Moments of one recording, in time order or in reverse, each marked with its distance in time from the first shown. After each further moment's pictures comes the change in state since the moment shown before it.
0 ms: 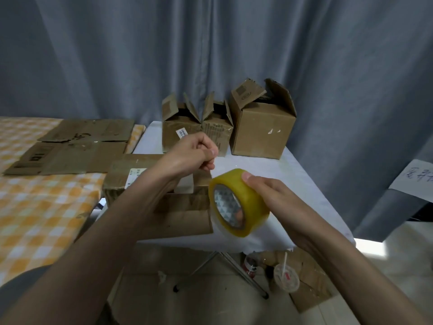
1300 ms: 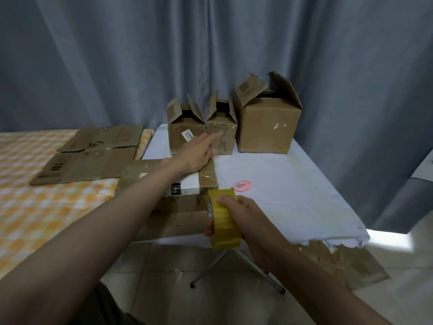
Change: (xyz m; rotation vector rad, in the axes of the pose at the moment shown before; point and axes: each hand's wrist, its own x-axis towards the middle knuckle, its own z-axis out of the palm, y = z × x) left_hand 0.097 -0.065 -0.012 0.928 -0.108 0.218; right_hand 0.002 0.023 0.067 0.335 -0.022 0.161
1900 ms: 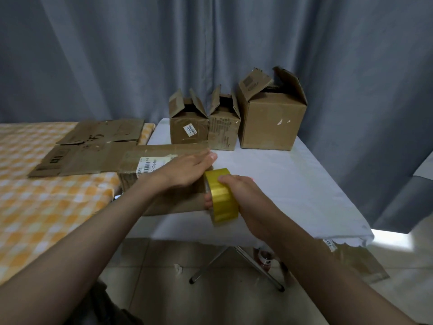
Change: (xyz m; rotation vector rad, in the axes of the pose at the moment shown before) left_hand -0.072 0.018 -0.011 -0.166 -0.131 -0.148; right_hand 0.032 -0.021 0.004 0.081 -0.042 0.087
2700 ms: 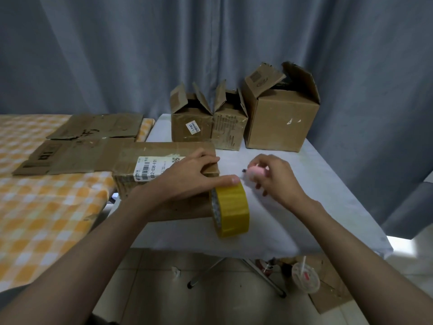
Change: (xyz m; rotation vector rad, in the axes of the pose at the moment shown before) left_hand -0.001 -0.008 0.006 -0.038 -0.011 -0.003; right_hand 0.076 -0.004 -0.078 -0.865 0.245 -0.550
